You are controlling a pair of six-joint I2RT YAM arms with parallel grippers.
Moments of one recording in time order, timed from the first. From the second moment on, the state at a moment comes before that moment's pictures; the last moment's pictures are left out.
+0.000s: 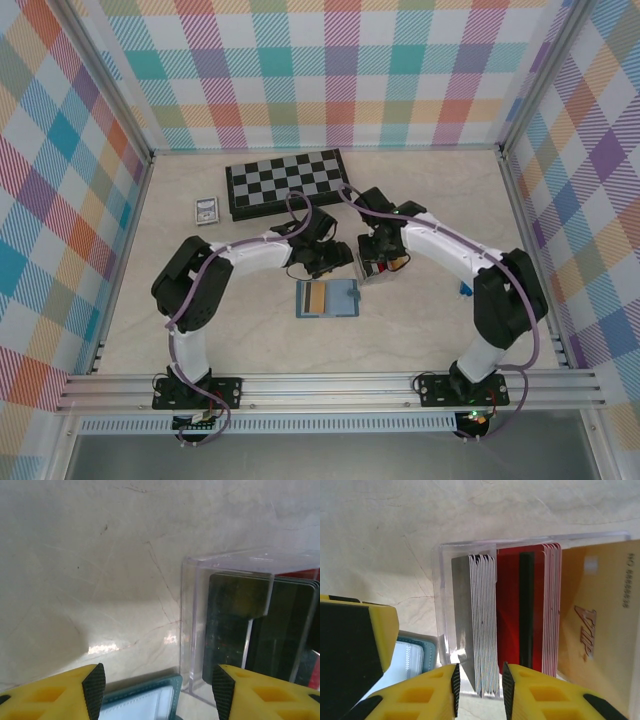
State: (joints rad) left arm -0.71 1.90 1.21 -0.31 0.26 -1.01; right arm 0.61 1.68 1.27 -0.88 0.08 0.40
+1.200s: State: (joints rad) left arm -0.71 1.75 1.05 -0.24 0.10 -1.15; right arm 0.70 1.85 1.35 -0.90 0.38 0.33
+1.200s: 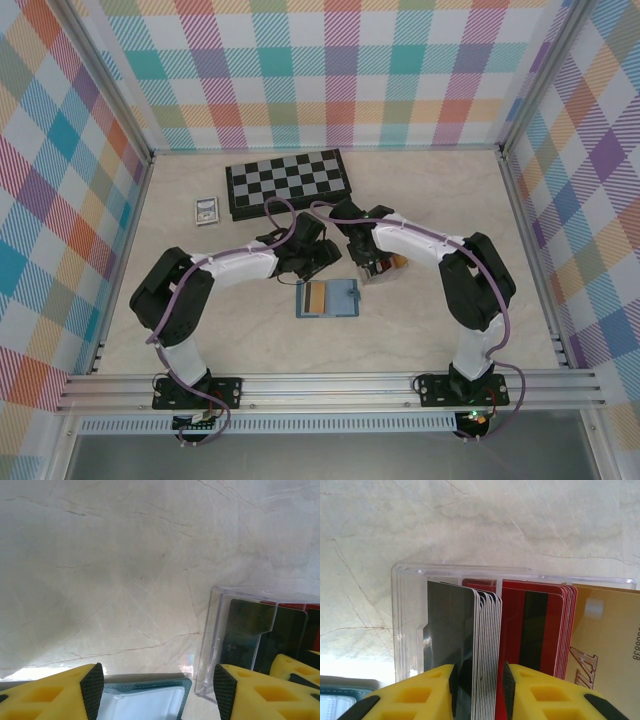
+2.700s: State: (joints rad) left arm -0.71 1.74 1.05 -0.24 0.09 -1.15; right arm 0.69 1.78 1.34 -0.92 0.40 0.34
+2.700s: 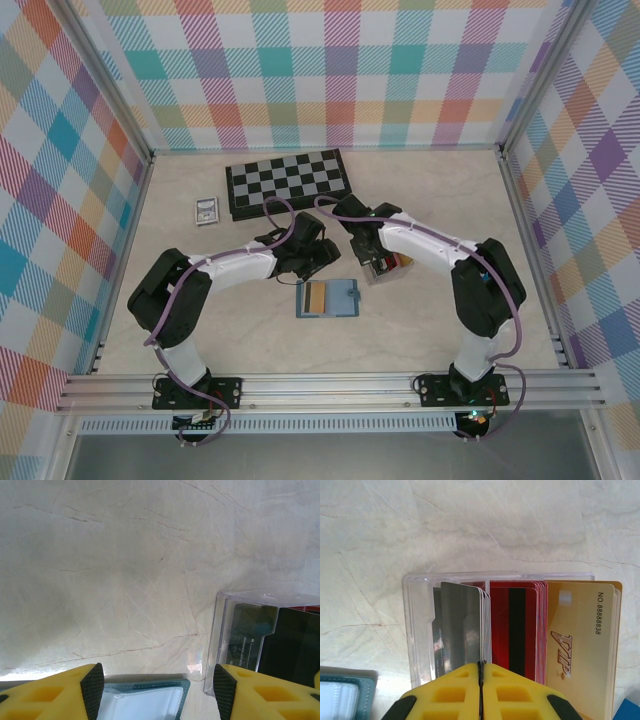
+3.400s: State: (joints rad) left arm -0.67 1.67 0.98 -0.08 0.21 -1.15; right arm 0.59 1.59 1.31 -0.90 0.12 0.42
